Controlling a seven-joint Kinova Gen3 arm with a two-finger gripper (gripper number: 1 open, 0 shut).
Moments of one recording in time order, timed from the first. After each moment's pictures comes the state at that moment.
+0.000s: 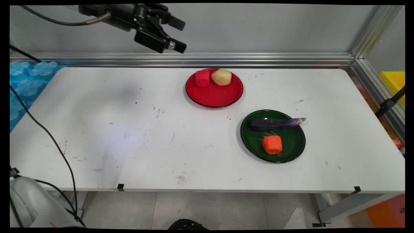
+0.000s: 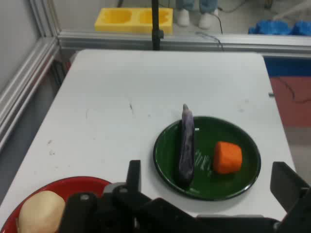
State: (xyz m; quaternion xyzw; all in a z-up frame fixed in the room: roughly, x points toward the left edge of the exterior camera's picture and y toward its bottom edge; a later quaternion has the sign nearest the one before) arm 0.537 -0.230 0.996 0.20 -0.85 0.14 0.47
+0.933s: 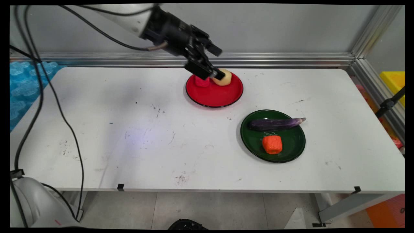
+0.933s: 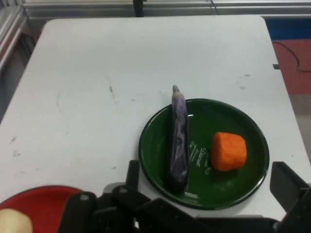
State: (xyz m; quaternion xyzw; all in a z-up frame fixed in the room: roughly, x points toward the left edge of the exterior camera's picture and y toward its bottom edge) arm 0.439 -0.276 0.950 0.18 -0.88 0.12 0.43
